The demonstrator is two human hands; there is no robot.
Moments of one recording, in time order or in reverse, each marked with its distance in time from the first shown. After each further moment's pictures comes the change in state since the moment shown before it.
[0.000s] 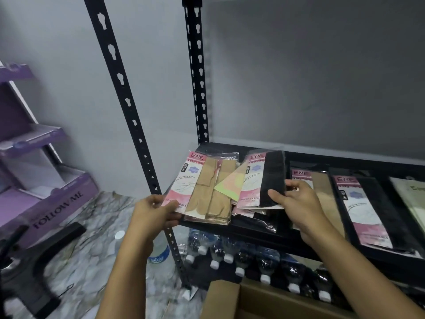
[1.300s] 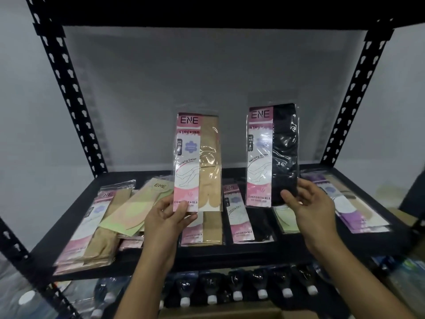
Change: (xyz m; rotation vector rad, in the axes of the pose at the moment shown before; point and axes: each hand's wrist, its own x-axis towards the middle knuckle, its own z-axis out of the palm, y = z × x) left_hand -0.090 0.032 0.224 -0.558 -0.484 0.129; right_hand -0.034 -0.004 -0.231 0.053 0.480 -0.324
